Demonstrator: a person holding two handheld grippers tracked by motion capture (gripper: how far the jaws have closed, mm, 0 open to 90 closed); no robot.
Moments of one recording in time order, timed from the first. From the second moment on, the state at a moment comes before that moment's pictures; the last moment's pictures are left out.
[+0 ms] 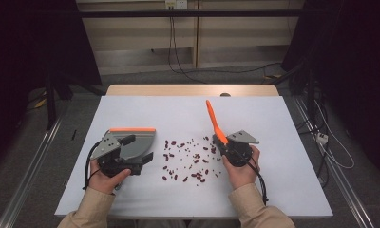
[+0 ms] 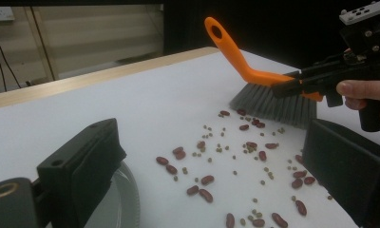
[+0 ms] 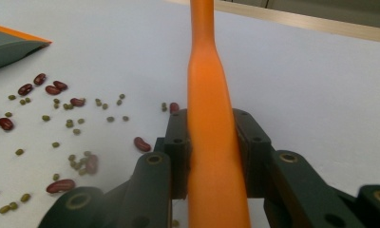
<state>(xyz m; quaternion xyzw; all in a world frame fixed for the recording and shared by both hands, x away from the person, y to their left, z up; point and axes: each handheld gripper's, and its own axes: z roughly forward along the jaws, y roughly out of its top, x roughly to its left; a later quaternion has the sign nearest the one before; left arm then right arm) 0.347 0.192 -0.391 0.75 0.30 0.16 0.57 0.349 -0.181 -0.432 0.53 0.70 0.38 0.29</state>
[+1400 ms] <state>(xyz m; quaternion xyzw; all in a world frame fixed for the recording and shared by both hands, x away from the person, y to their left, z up) 0.350 0.202 -0.396 0.75 0.32 0.15 0.56 0.438 -0.163 -0.437 0.40 0.78 0.40 0.27</state>
